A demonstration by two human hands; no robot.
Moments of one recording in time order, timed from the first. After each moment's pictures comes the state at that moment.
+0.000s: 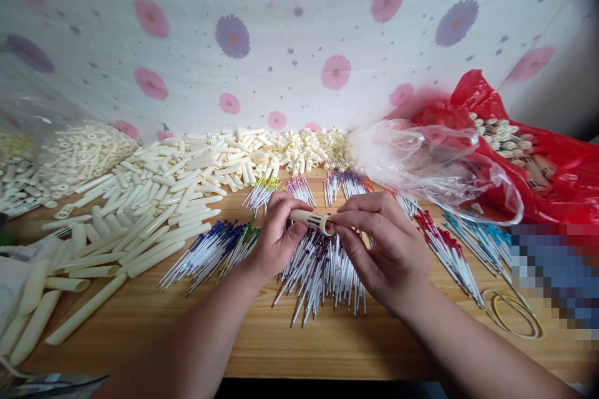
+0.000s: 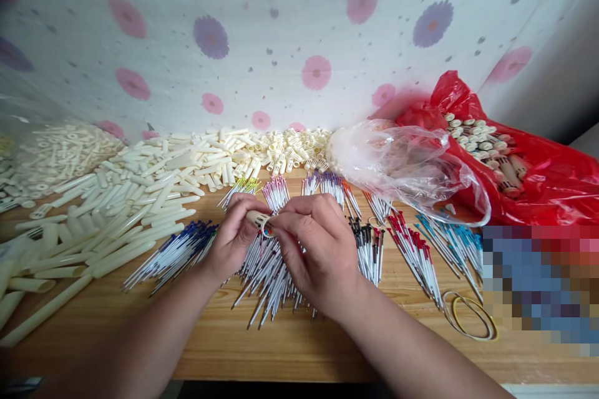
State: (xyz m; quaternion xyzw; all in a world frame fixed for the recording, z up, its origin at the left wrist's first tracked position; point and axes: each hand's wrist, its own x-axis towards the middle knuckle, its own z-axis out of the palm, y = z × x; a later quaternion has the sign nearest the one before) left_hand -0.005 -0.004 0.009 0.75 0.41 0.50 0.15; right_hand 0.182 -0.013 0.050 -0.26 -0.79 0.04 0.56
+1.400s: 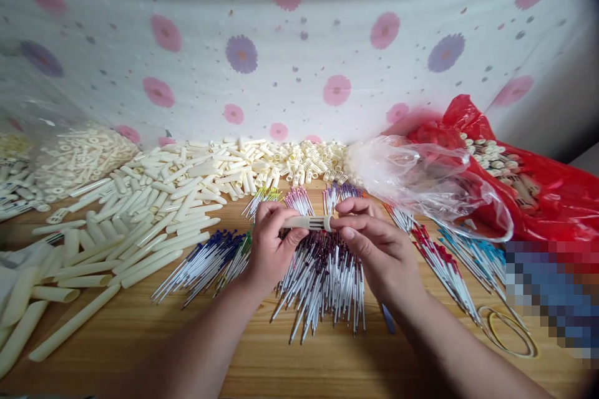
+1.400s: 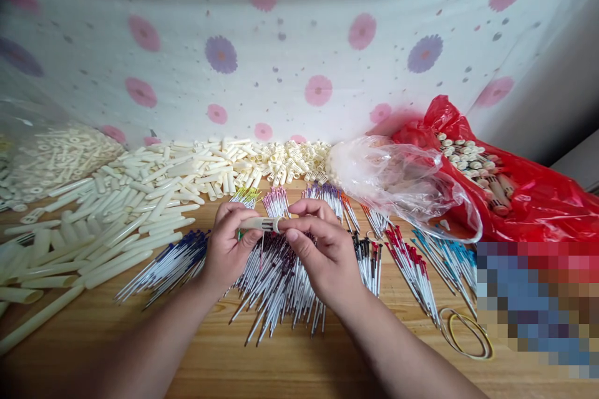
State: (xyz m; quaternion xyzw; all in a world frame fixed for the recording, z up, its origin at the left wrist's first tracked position) left_hand -0.006 -0.002 0.012 0.69 0.47 0.55 0.01; right_hand 0.179 0.001 0.033 -0.26 -0.69 0.34 0.58
